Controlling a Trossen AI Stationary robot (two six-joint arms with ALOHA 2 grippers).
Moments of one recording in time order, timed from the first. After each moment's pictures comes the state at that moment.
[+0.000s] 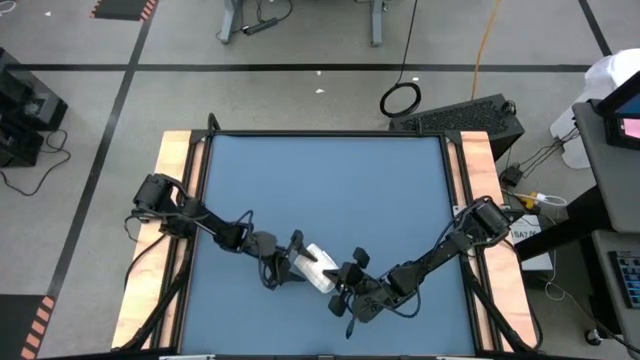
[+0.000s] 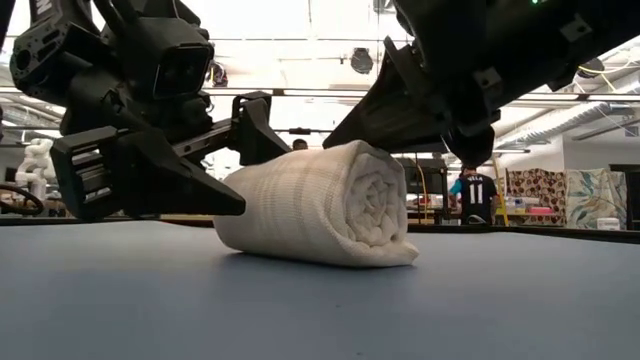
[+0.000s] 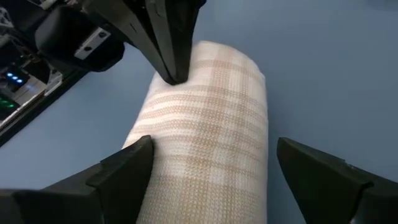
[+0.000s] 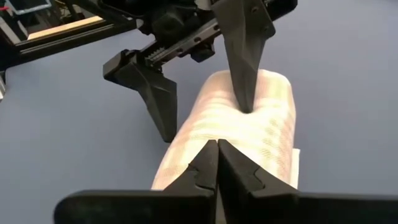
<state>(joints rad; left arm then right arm) -0.29 1.81 0.53 0.85 0.07 0.56 0.59 1.99 1.07 0.18 0.83 0.80</state>
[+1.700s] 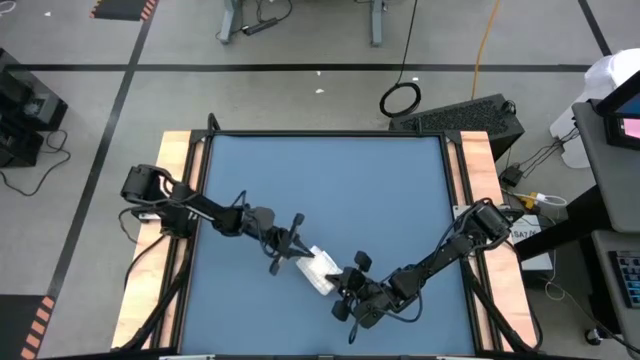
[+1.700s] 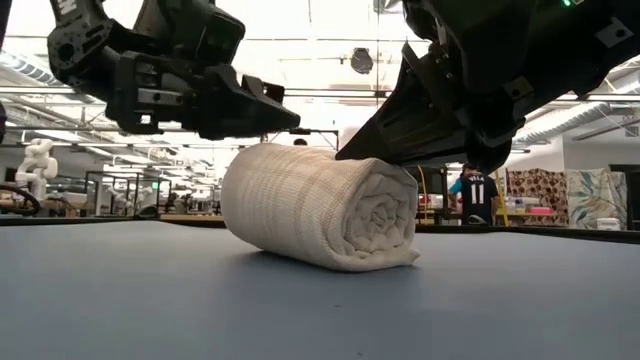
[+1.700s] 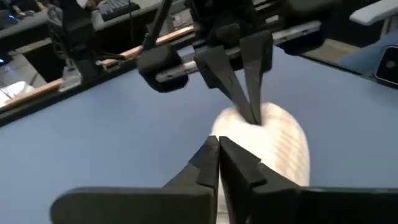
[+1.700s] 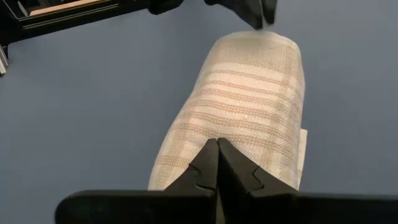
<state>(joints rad) -0.12 1.66 0.53 0.87 0.29 0.35 0.61 2.01 1.07 0.11 0.81 0.82</state>
